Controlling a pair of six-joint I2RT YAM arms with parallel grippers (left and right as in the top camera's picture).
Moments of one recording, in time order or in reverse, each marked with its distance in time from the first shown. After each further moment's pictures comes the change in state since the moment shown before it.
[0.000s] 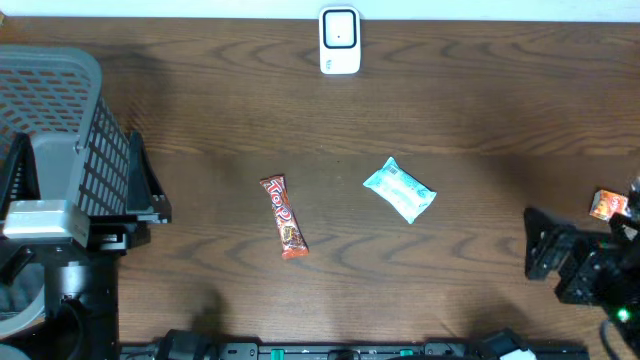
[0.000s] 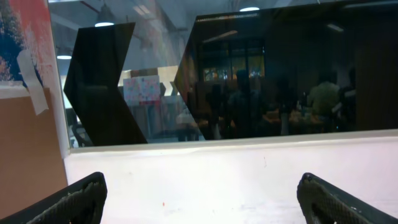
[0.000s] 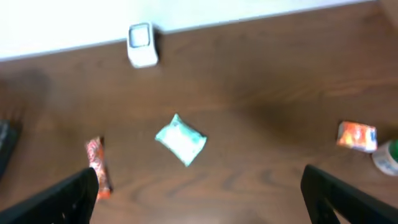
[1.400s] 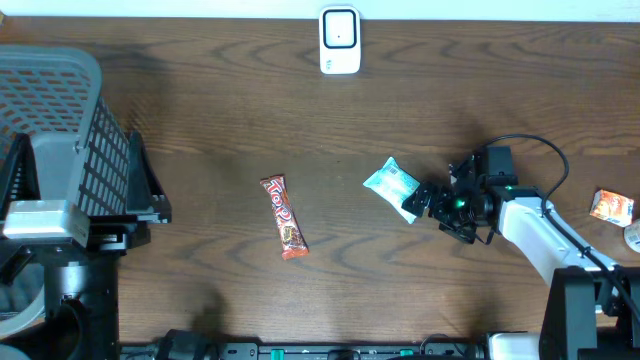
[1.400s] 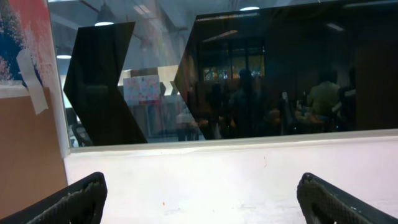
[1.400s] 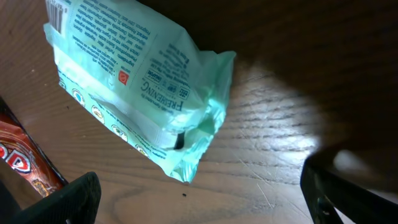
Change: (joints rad) left arm 0.000 0.000 0.000 -0.001 0.000 0.000; right arm -0.349 0.634 -1.095 1.029 -0.723 0.051
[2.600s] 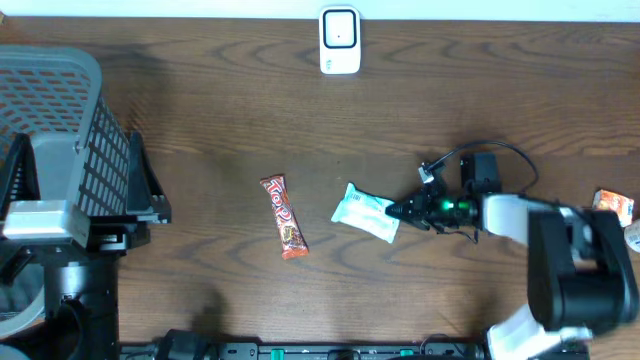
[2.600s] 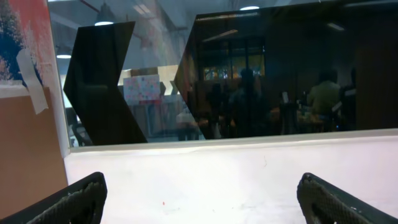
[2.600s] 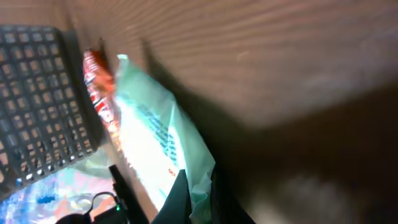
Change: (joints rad) left arm 0.000 0.000 0.000 -0.001 0.000 0.000; right arm -0.003 0.217 -0.071 0.375 -0.489 -0.091
